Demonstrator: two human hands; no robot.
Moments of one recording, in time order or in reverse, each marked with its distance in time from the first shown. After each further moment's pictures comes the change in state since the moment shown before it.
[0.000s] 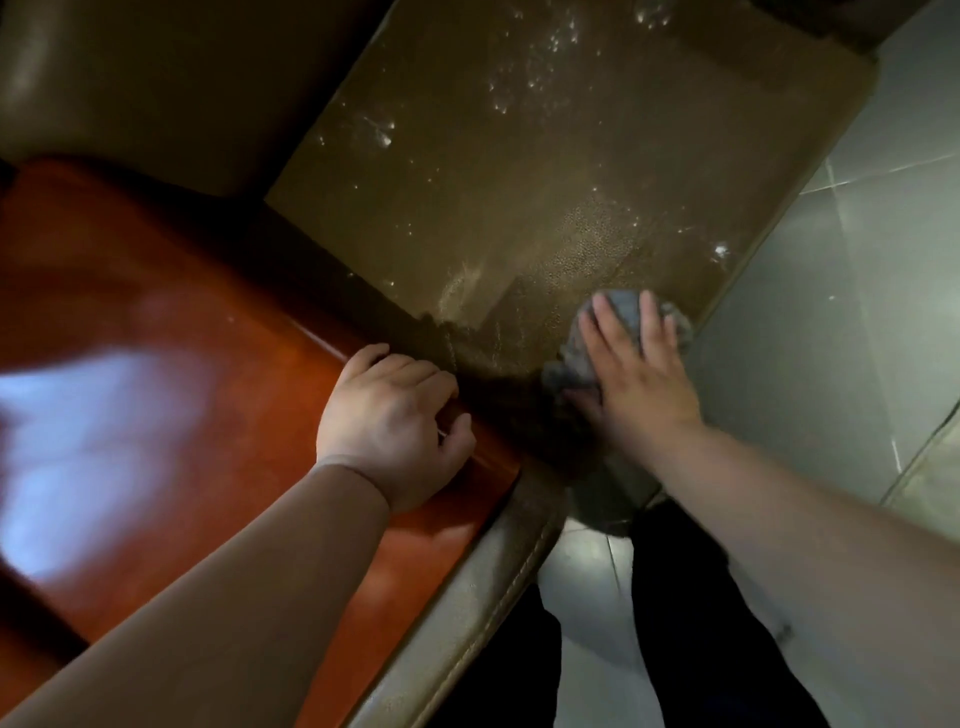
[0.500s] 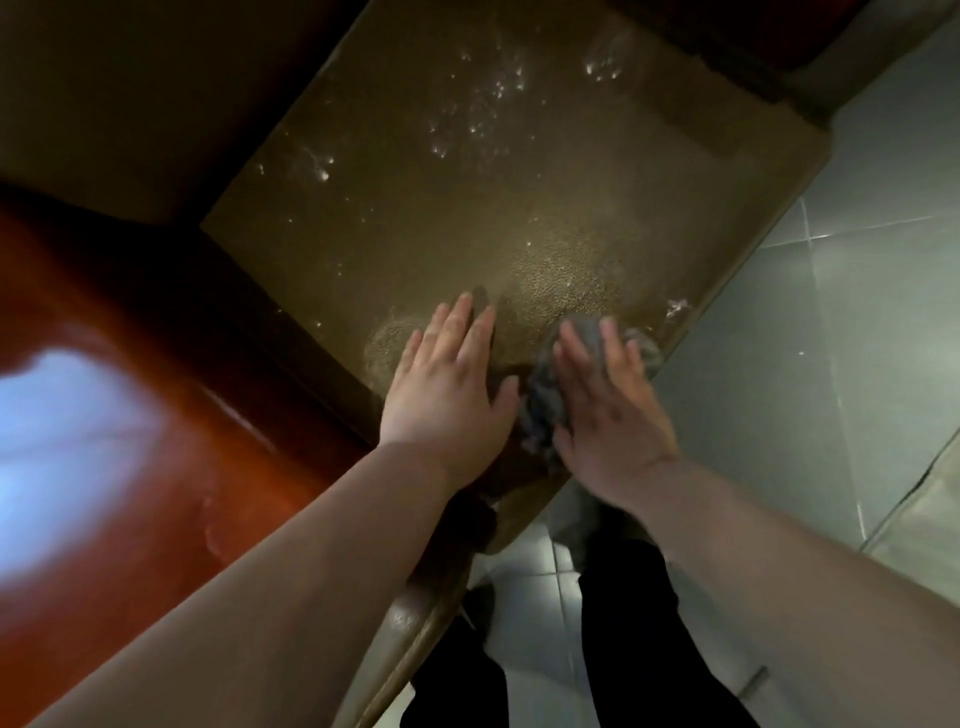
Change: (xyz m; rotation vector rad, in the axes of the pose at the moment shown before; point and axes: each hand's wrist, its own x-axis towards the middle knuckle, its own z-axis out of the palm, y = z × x) left_hand 0.125 0.101 0.031 -0.234 0.035 -0.212; right_hand 0.026 0.071 -0.009 -0.067 0.093 -0.191
